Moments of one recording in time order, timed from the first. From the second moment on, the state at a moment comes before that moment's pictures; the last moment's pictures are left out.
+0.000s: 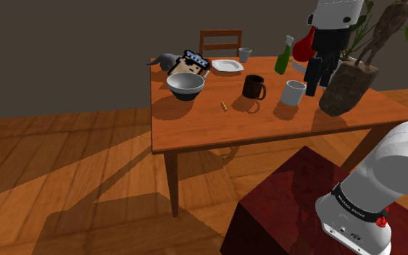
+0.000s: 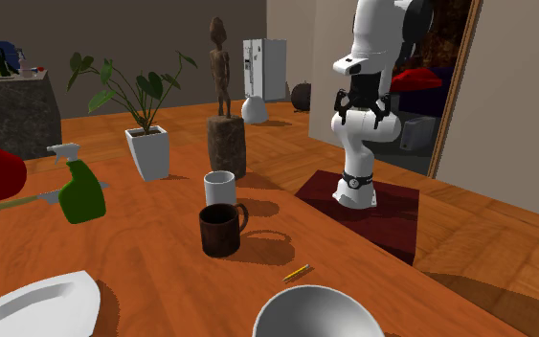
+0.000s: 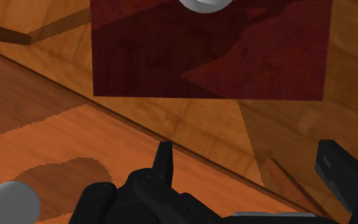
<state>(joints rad) 0.00 -0.80 0.07 -2.43 0.03 1.43 0.01</state>
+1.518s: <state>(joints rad) -0.14 -0.31 -0.28 -2.34 -0.16 1.95 -0.36</state>
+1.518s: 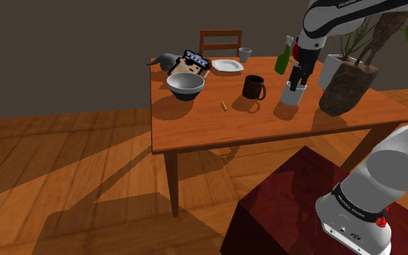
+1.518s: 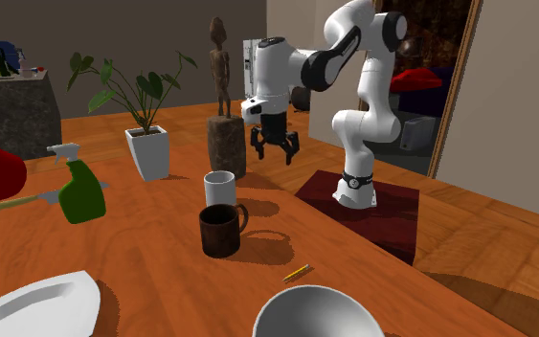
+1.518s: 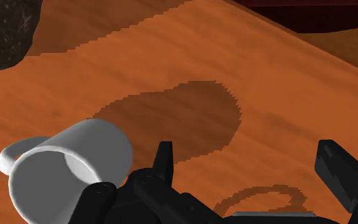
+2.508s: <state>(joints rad) -0.20 0.12 -0.40 -2.09 0.00 2.15 -0.62</state>
